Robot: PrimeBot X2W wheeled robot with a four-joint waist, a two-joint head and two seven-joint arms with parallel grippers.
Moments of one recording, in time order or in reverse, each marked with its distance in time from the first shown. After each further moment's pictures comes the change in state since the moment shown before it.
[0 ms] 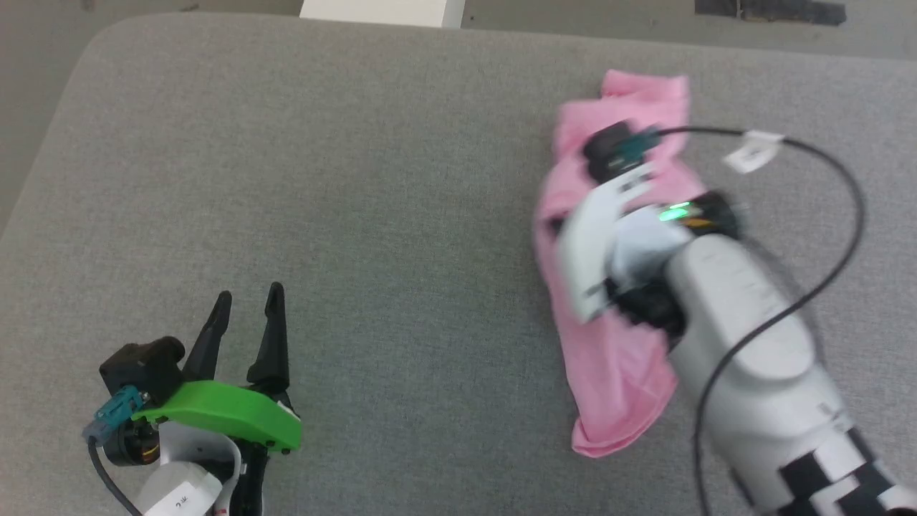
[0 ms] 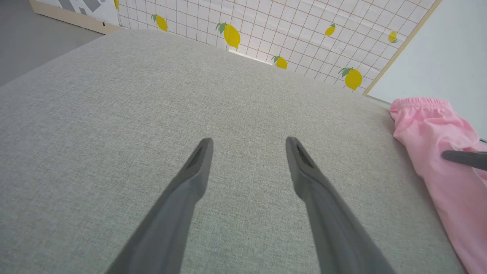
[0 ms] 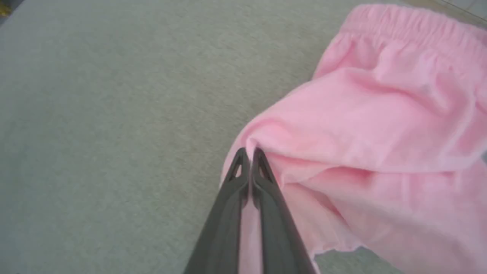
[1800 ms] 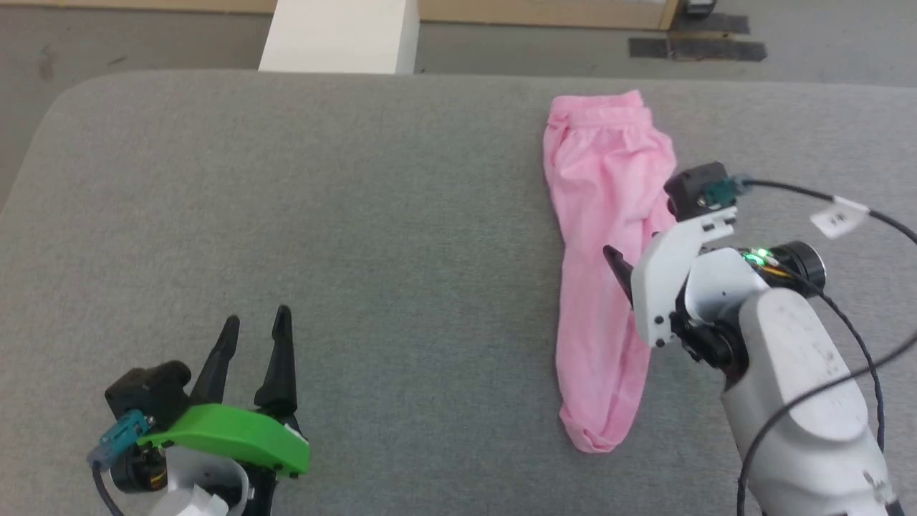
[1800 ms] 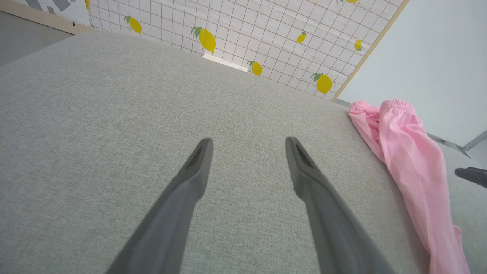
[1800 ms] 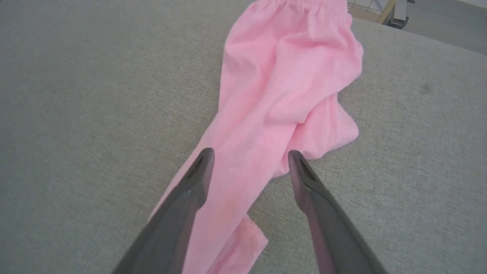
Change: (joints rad) left arm 0.084 -0.030 0.012 -0.081 0.006 0.026 0.038; right arm 0.220 0.006 -0.253 -0.198 -0.187 0.000 0.013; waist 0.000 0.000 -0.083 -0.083
